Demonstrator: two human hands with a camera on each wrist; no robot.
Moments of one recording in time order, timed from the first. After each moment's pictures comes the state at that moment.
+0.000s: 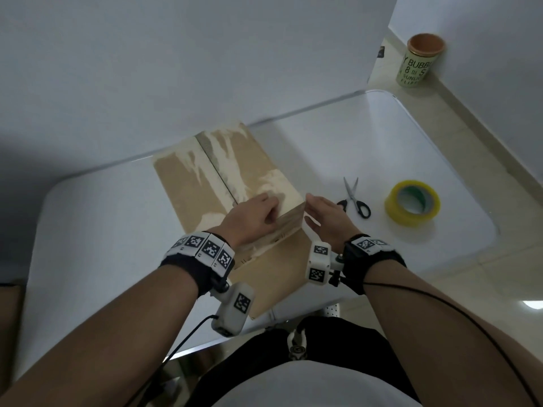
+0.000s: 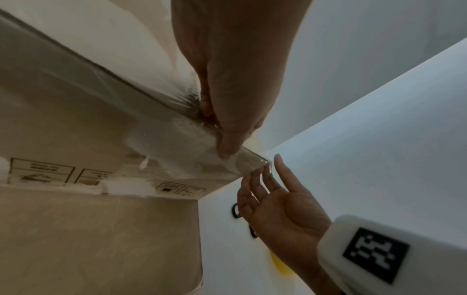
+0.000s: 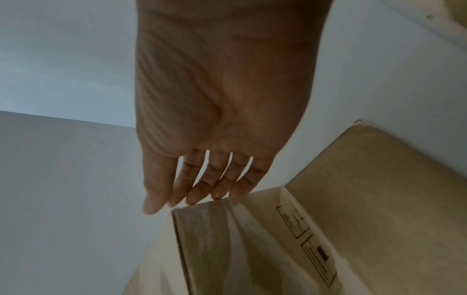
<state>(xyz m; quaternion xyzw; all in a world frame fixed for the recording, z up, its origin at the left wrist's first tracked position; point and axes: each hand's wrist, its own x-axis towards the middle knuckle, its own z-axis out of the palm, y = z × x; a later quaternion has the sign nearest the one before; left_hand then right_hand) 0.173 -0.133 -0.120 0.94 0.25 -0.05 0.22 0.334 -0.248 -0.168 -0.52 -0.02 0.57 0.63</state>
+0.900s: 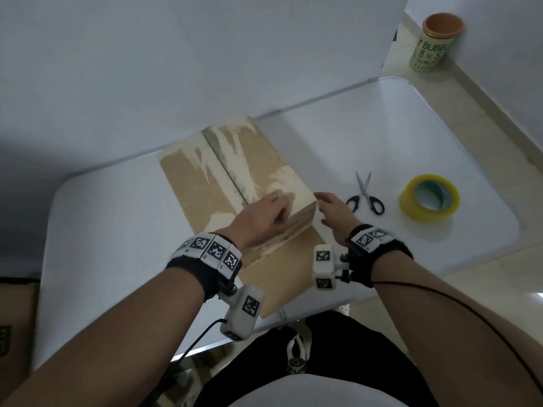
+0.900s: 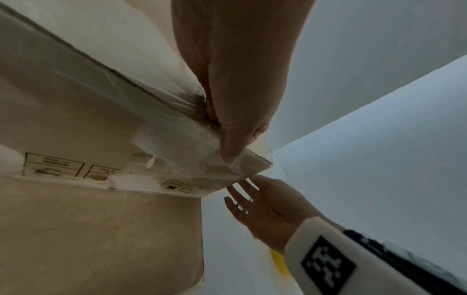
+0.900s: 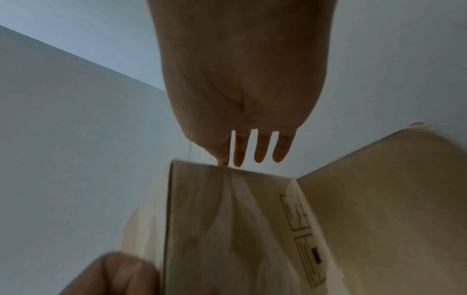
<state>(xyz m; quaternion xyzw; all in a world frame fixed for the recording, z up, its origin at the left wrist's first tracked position) 0.172 -0.130 -0.128 0.94 0.22 -0.04 0.27 0.336 -0.221 -0.185 -0.74 -0.14 0.49 0.44</state>
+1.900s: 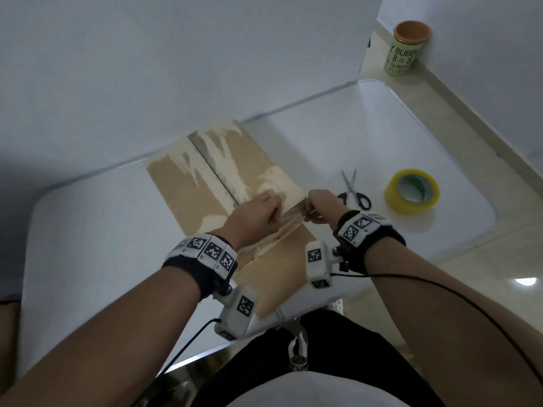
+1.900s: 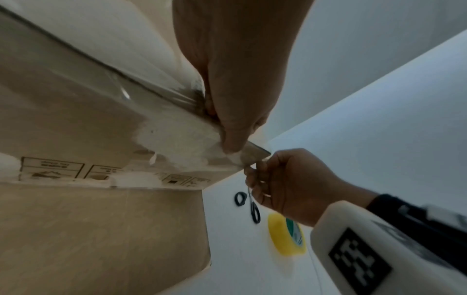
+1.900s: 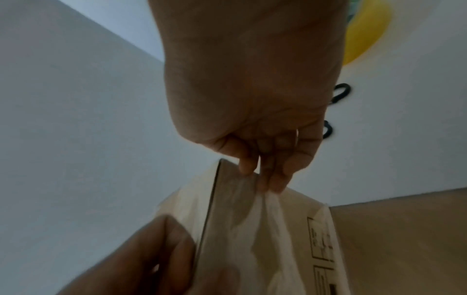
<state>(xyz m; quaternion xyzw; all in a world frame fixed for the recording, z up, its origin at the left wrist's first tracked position) 0.172 -0.130 -0.128 0.95 0.22 -0.04 0.22 0.336 -0.212 -0.141 -0.79 -0.10 0.52 0.32</state>
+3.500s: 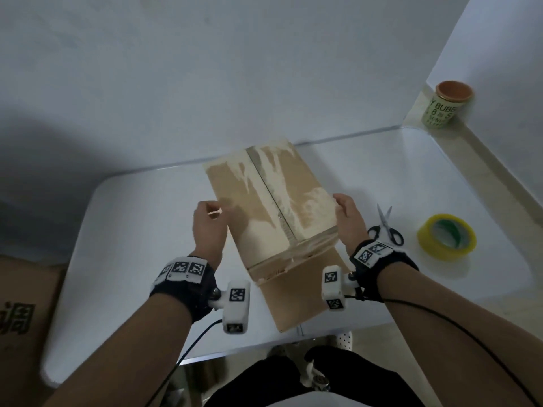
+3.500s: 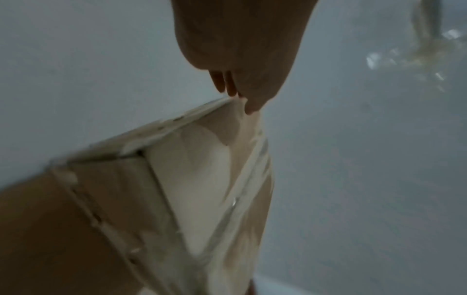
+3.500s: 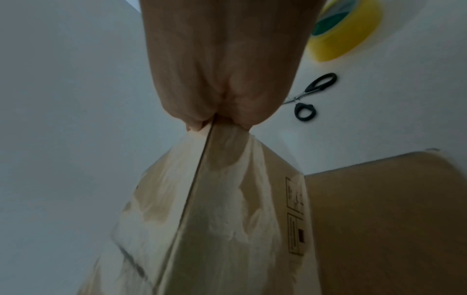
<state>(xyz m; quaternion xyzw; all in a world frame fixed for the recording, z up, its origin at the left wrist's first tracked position) 0.053 -0.101 -0.107 0.52 0.62 0.34 0.48 0.304 -0.204 -0.155 -0.79 -0.31 0.30 0.44</state>
